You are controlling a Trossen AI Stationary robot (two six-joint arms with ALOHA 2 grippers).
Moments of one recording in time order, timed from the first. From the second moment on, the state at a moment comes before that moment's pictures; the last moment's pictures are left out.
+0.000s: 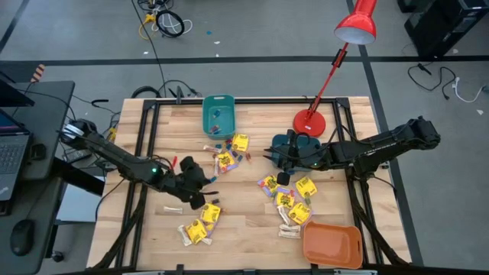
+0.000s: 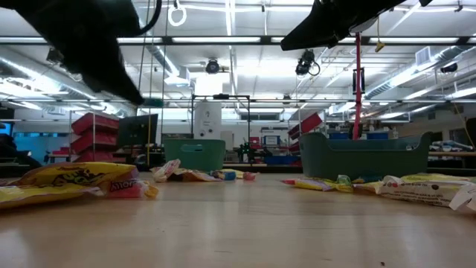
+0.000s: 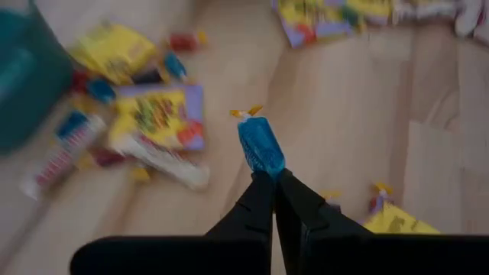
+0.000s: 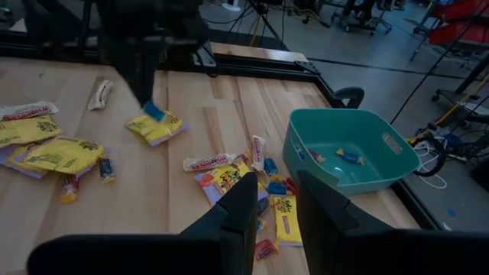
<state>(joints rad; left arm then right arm) -0.43 1.18 0.66 -0.34 -0.53 -0.60 0.16 1.24 0.80 0.03 0.44 -0.02</state>
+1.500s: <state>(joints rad) 0.66 1.38 0.80 -0.15 0.03 -0.02 0.15 1.24 0.80 0.02 0.44 -0.02</state>
